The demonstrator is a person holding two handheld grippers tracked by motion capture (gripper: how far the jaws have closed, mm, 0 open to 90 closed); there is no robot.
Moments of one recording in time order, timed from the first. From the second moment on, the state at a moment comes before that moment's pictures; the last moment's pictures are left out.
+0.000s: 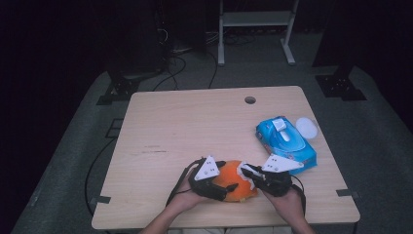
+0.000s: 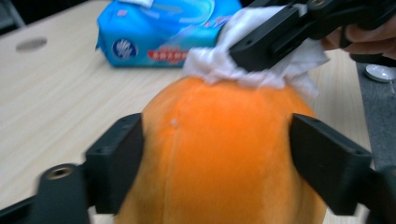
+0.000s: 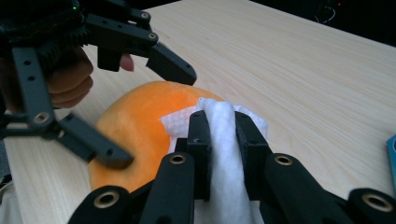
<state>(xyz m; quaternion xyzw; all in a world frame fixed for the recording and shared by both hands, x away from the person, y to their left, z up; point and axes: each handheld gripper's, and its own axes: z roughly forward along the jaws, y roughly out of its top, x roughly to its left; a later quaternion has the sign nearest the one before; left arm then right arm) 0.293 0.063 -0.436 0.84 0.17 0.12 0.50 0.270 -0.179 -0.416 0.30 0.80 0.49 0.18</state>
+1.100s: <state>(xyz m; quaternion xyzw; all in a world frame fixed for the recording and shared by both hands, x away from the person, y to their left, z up) 0.299 0.071 -0.444 0.83 0.20 0.08 0.51 0.273 -0.181 -0.414 0.32 0.80 0.48 0.18</state>
